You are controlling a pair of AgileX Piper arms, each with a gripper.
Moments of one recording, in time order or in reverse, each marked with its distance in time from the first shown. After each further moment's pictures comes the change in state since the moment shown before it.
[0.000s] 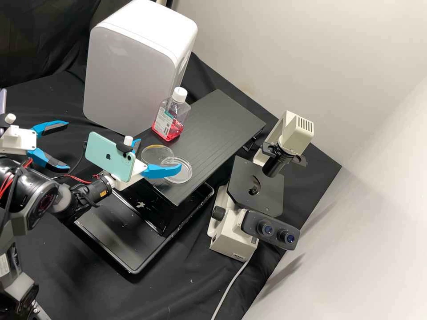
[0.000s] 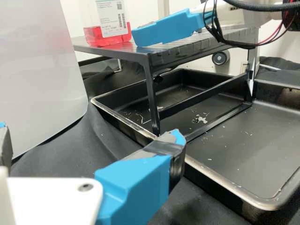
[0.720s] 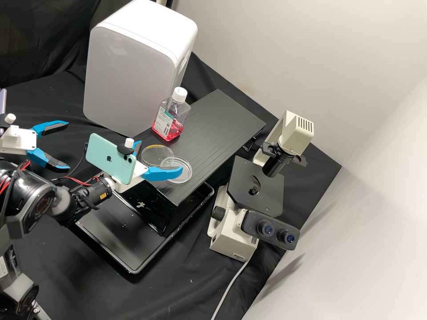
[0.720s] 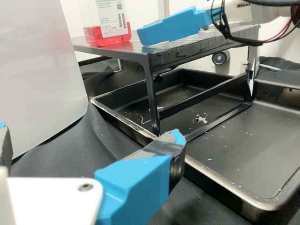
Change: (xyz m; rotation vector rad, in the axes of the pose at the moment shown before) left arm 0.000 0.000 0.000 0.000 0.000 0.000; right arm -0.004 0.004 0.004 0.008 -0.009 0.007
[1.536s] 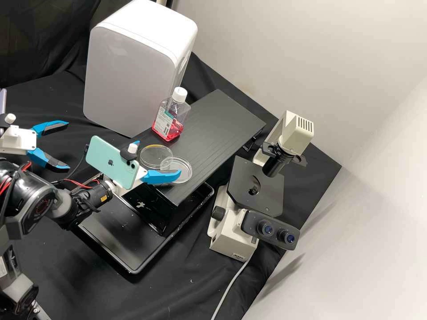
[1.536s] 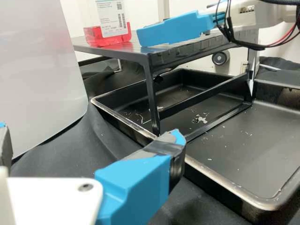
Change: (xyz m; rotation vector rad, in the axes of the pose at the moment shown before) left arm 0.000 0.000 0.000 0.000 0.000 0.000; right arm -0.002 0.000 0.007 0.085 0.004 -0.037
